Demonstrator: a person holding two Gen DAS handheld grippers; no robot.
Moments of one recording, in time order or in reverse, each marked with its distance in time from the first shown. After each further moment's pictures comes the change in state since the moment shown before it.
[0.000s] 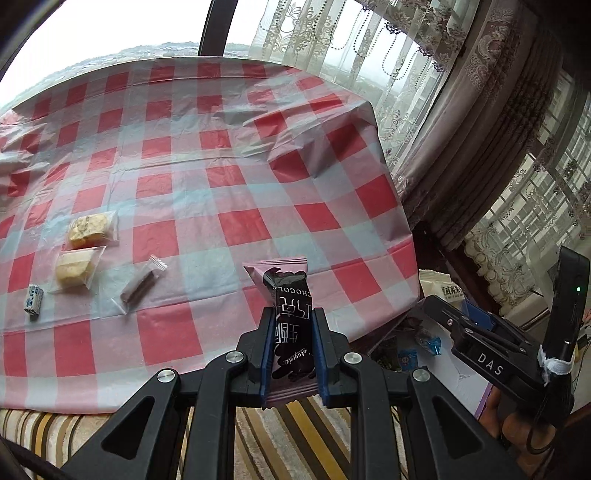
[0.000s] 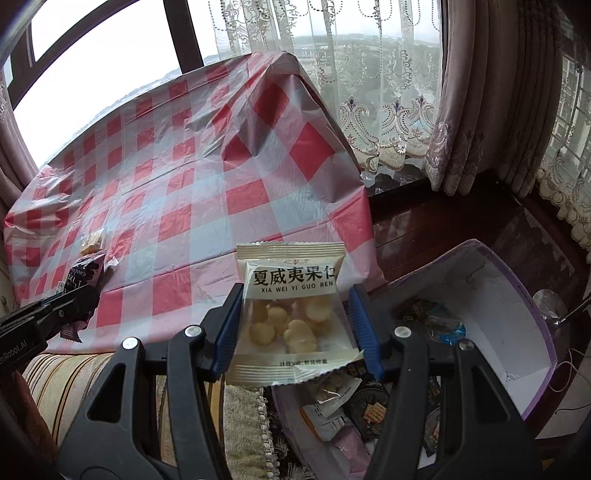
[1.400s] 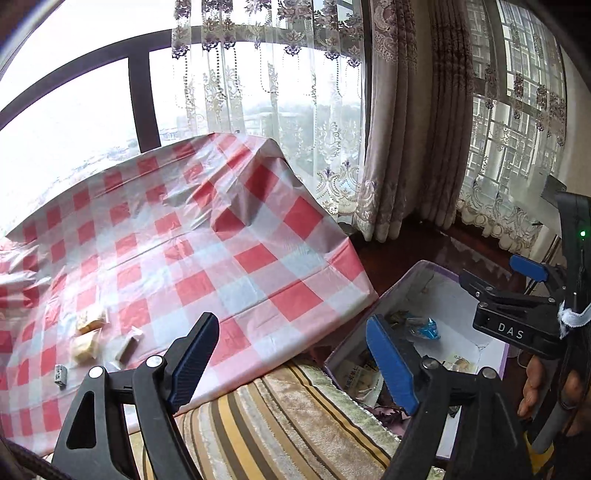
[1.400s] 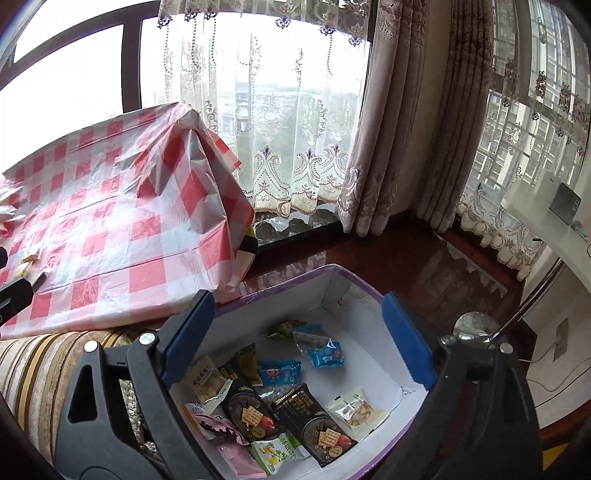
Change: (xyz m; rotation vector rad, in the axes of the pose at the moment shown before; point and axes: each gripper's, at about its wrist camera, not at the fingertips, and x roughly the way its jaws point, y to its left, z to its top) left arm -0.035 -0.101 -0.035 0.342 -0.211 0.112; right arm -0.070 -0.071 -0.022 -0.022 -0.210 -0.272
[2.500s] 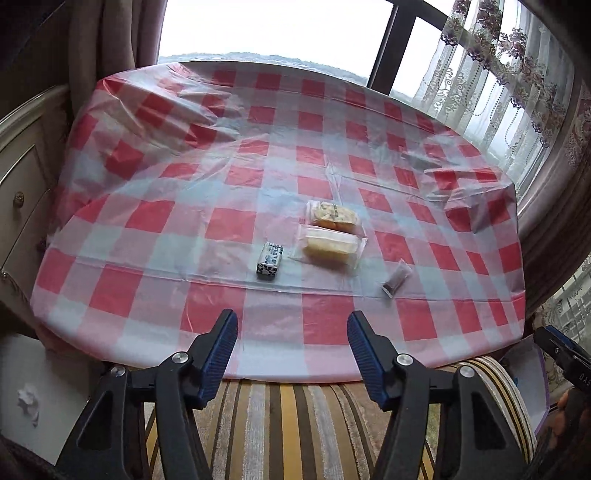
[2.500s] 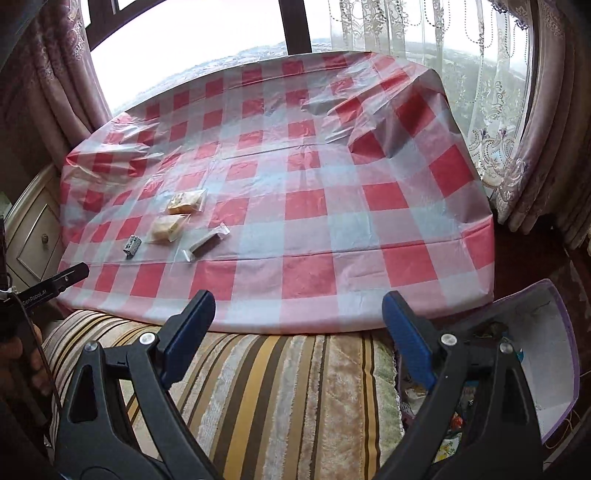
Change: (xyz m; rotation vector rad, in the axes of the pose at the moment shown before) left arm -0.045 0.286 -0.116 -0.601 0.152 0.271; right arm 0.004 0.211 0.008 -0.190 0.217 0.522
